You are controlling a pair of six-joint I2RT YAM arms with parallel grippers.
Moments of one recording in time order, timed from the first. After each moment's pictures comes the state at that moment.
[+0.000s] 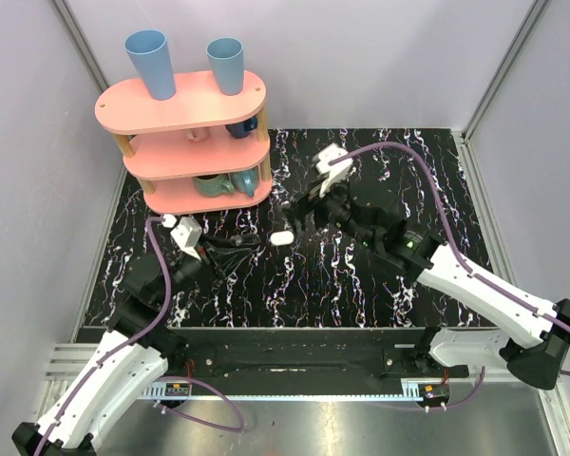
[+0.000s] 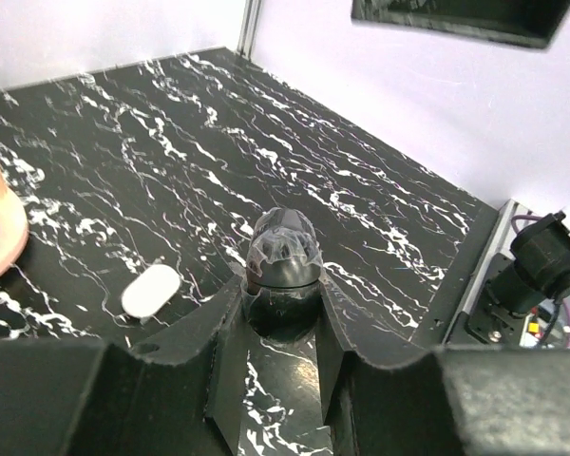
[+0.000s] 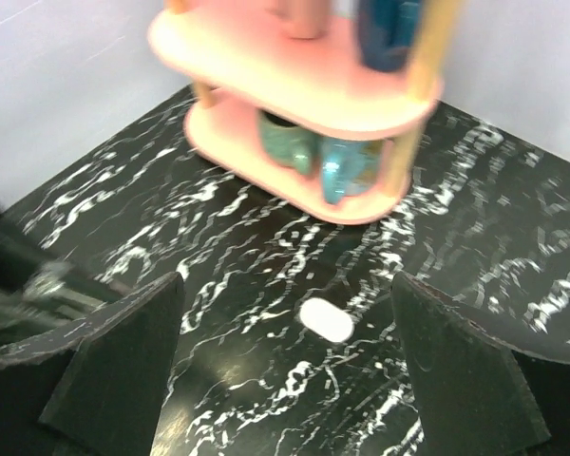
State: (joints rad) left arm -0.48 0.41 0.43 0.06 0.44 -0.27; right arm 0.95 1.19 1.21 -0.16 0.12 0.07
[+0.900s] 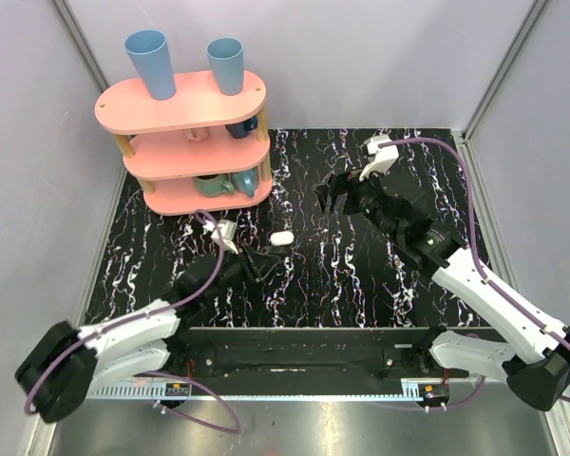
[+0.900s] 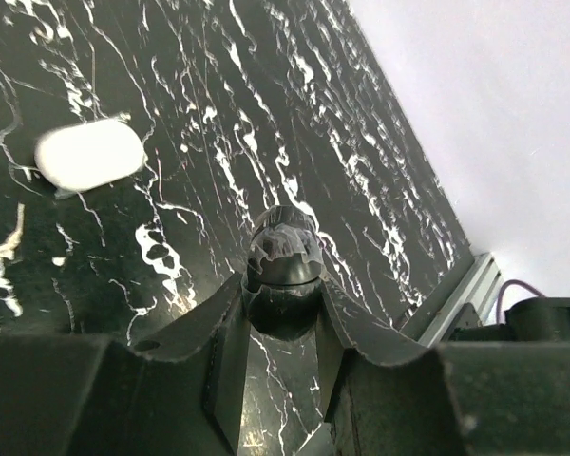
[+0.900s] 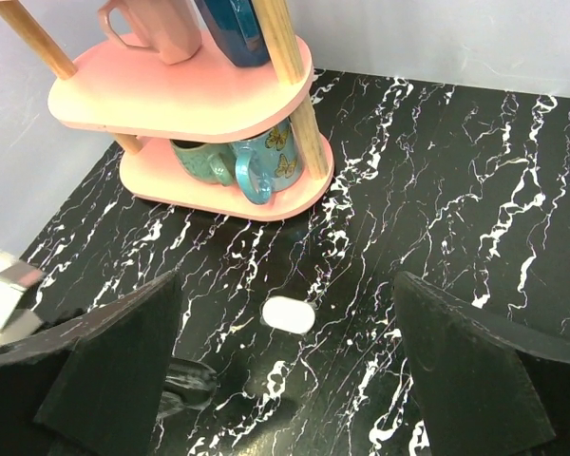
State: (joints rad) left arm -0.70 0.86 0.21 0.53 0.06 -0.73; right arm 0.70 1.09 1.10 -0.15 0.17 0.30
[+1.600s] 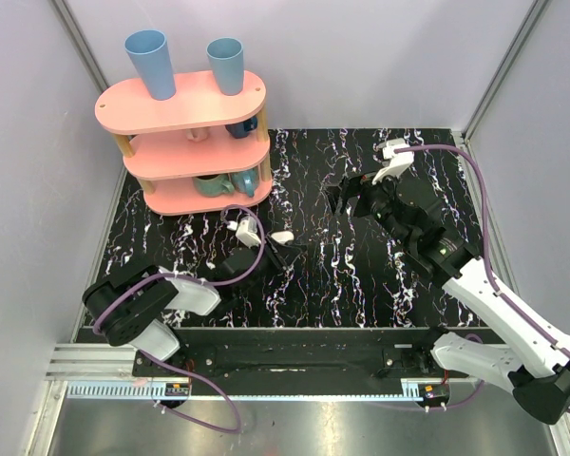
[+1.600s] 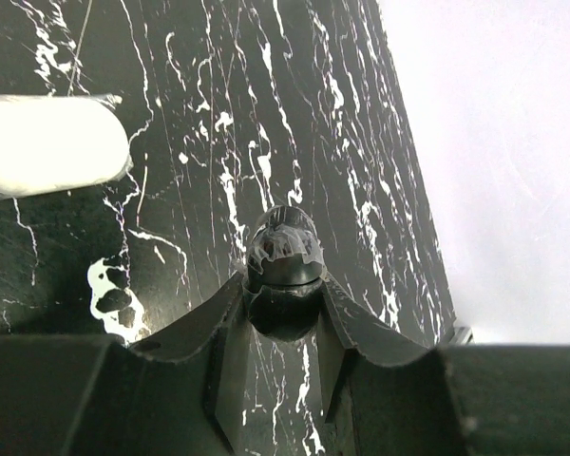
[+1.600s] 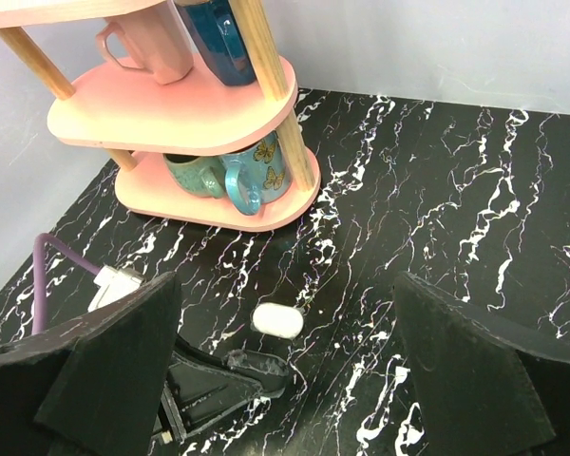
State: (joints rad) left arm -0.84 1.53 0.35 0.95 -0.14 -0.97; right arm 0.67 1.01 1.06 -0.15 0.18 0.29
